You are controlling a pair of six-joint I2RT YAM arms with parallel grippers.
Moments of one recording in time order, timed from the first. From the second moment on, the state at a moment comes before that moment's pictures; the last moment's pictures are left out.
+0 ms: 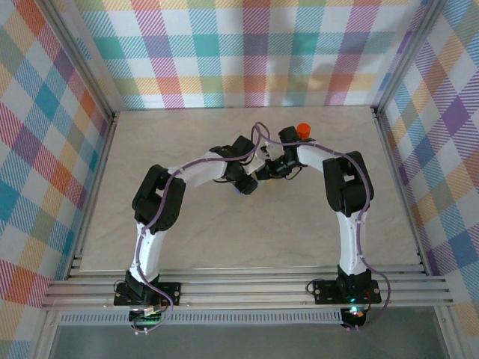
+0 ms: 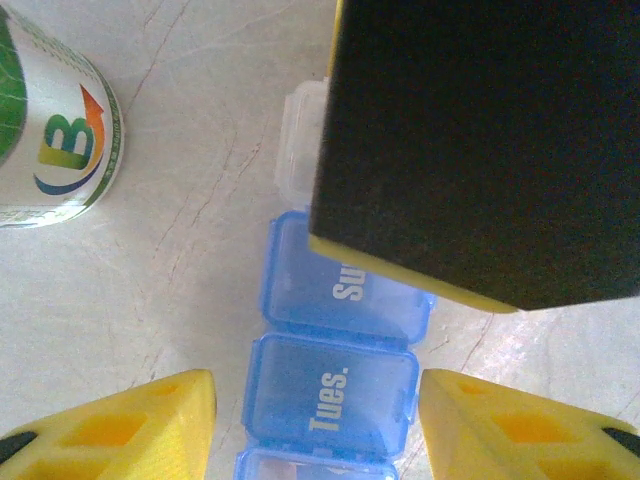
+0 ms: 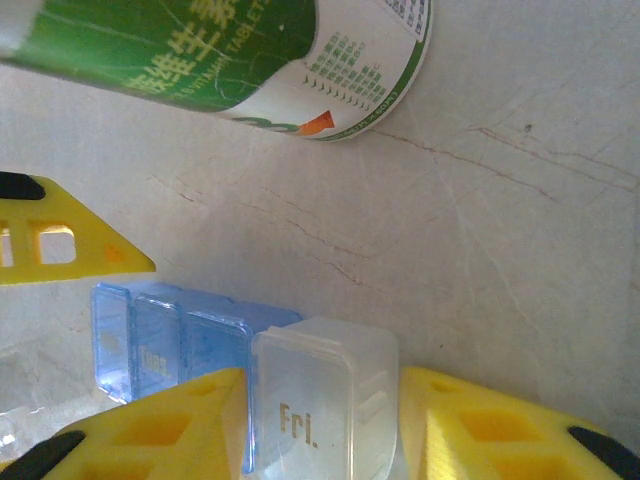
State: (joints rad) left arm -0.64 2.11 1.59 -0.66 0.08 0.21; right arm 0.35 2.18 1.53 -0.58 -0.67 -0.01
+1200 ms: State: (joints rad) left arm -0.64 2.19 1.73 -0.82 0.09 0.16; right arm 0.34 2.19 1.56 -0.62 -0.65 -0.01
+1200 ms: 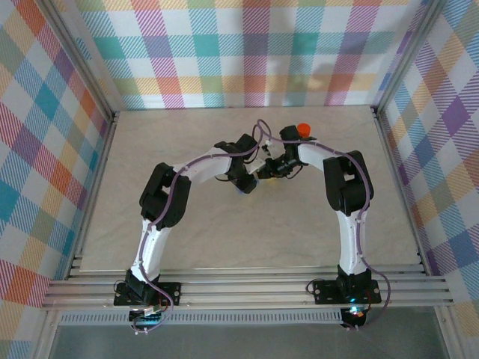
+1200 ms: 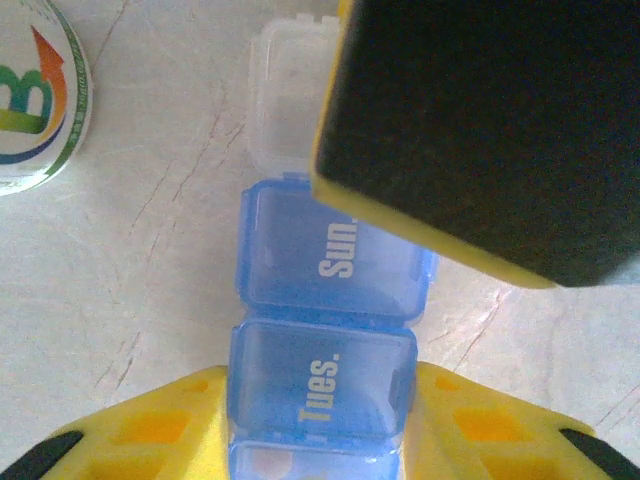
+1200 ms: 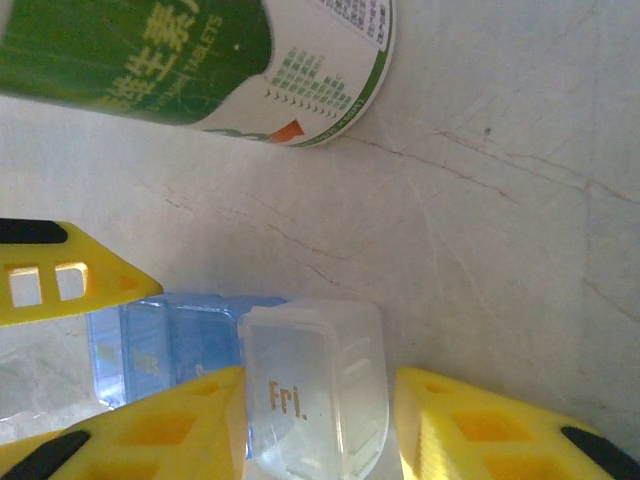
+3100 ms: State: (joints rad) left arm -0.43 2.09 1.58 -0.60 0.17 -0.21; right arm 0.36 2.23 1.63 -0.67 -0.64 -0.01
